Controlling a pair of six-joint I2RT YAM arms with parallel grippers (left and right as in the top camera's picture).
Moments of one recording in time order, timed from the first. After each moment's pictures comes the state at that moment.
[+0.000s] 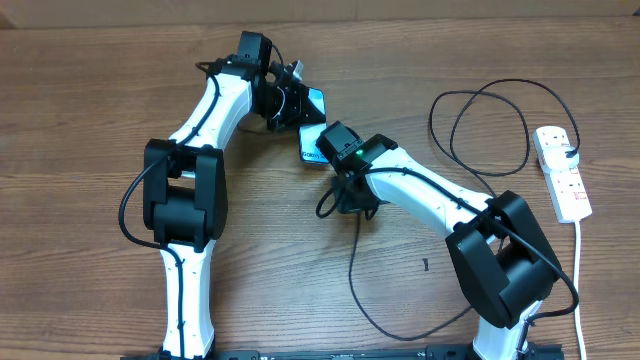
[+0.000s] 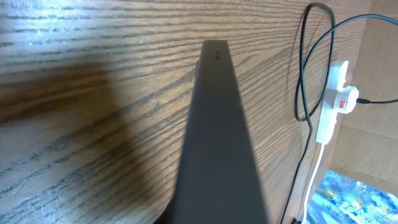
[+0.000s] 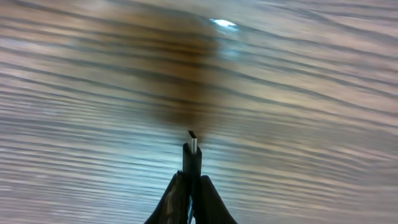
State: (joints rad) left arm -0.20 2.36 1.91 -0.82 0.76 -0.31; right arm 0.64 1.96 1.35 -0.90 0.11 0.48
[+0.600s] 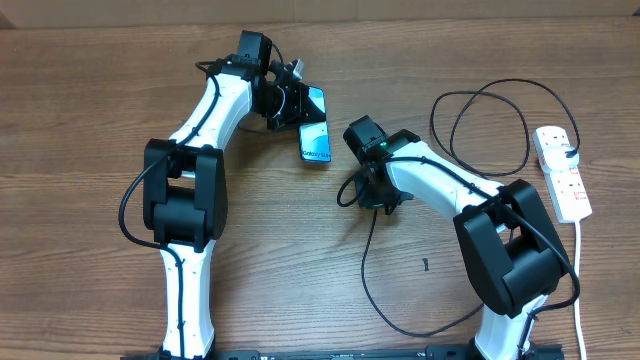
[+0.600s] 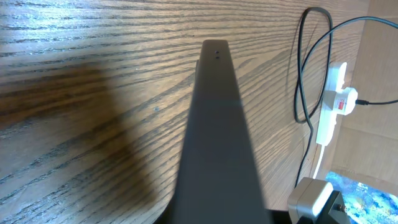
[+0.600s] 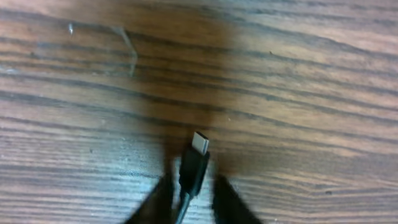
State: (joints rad) left arm -0.20 2.36 1.91 -0.81 0.76 -0.31; right arm 0.53 1.98 1.28 -0.85 0.08 0.39
